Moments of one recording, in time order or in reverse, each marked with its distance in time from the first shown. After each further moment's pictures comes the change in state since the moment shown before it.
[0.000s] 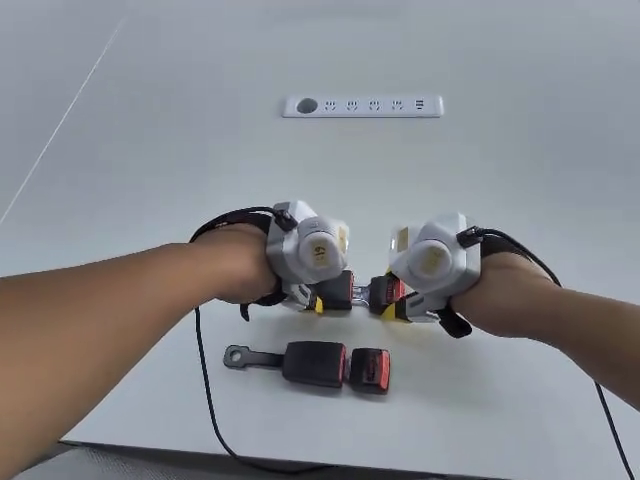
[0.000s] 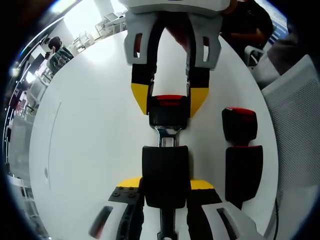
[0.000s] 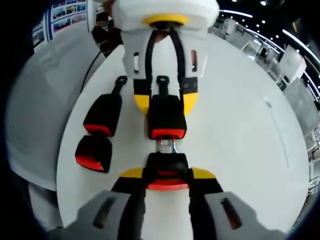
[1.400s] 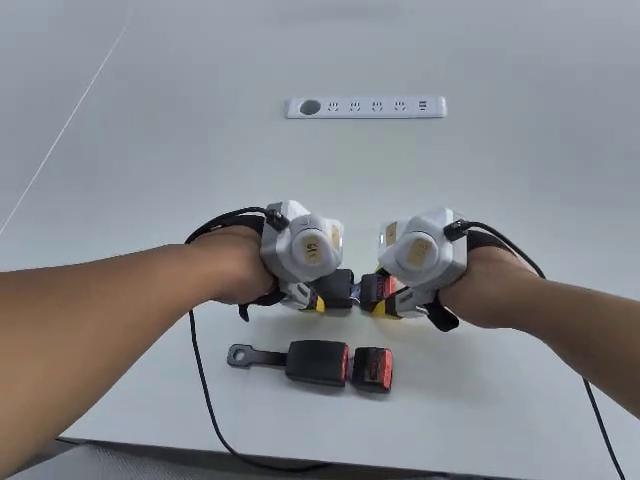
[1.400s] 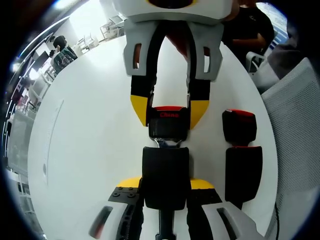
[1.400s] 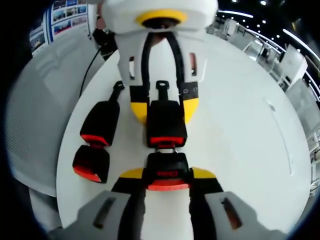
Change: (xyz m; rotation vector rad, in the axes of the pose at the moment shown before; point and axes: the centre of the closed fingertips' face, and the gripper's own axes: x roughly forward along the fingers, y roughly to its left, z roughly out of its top) left arm 0.000 0.002 -0.001 -0.035 -0.051 0.000; right arm 0.011 -0.002 0.013 -0.004 -0.012 0.023
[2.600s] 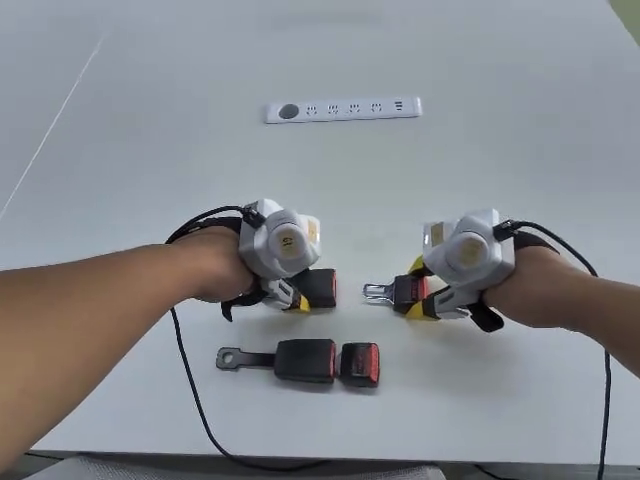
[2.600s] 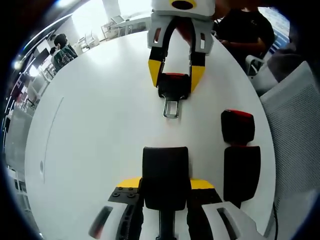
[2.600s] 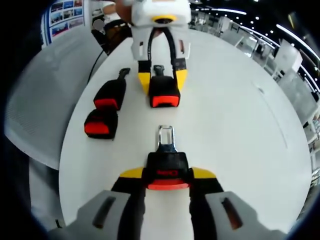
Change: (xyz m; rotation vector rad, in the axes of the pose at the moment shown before) left arm 0.000 -0.003 -0.002 -0.022 -0.016 -0.024; right arm -0.041 0.005 -0.064 0.047 0.004 -0.028
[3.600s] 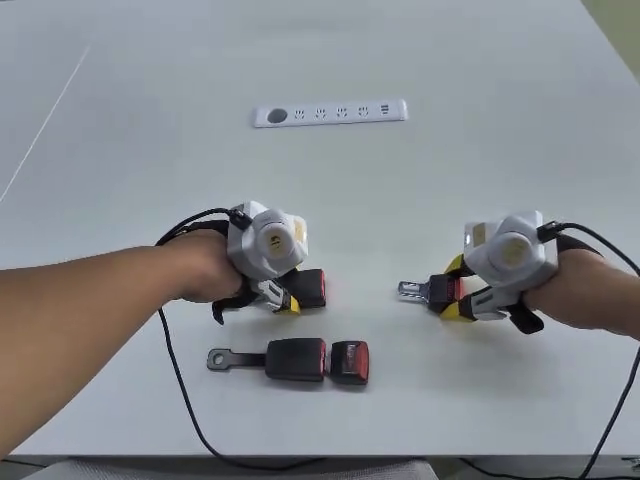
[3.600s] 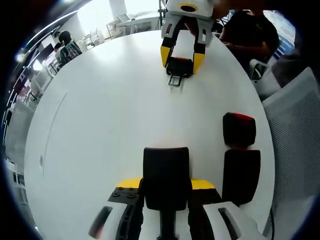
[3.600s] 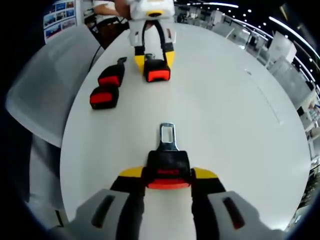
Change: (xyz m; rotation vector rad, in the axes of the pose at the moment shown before) left arm 0.000 0.001 0.001 -0.044 -0.002 0.012; right arm -0.029 -0.002 -0.050 0.059 0.046 -0.036
